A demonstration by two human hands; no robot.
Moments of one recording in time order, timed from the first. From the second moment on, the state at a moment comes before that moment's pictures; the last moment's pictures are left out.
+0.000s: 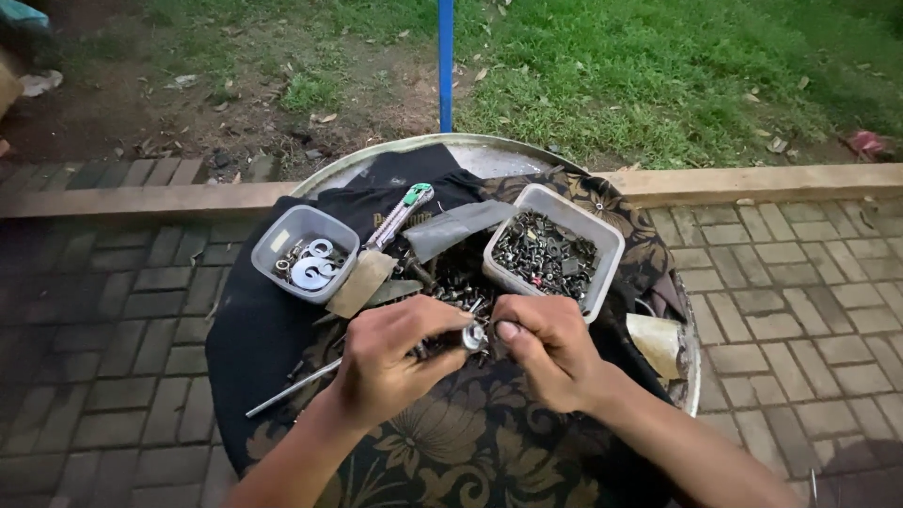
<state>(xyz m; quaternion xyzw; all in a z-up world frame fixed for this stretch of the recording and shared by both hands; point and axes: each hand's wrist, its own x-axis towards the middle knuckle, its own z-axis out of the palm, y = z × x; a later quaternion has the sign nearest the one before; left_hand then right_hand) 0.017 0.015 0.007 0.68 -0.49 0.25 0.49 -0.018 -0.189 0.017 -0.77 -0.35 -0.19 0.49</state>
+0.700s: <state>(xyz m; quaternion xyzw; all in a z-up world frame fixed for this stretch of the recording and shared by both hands) 0.013 0.013 0.014 0.68 -0.52 0.19 0.49 -0.018 -0.191 0.013 -0.78 -0.31 -0.17 0.52</state>
